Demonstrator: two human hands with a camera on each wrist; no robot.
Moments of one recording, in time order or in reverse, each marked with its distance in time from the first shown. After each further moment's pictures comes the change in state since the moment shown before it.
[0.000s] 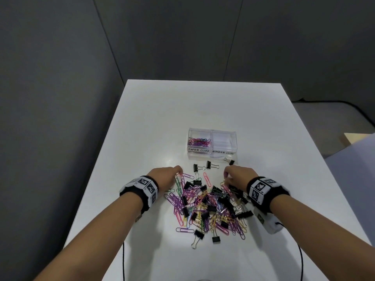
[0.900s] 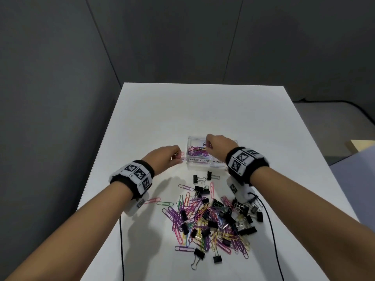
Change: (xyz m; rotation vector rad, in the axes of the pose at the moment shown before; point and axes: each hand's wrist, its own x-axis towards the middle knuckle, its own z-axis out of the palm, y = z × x) left_hand 0.027 -0.009 -0.073 -0.170 0.274 0.105; right_hand 0.065 -0.039 -0.089 0.147 0.222 -0.075
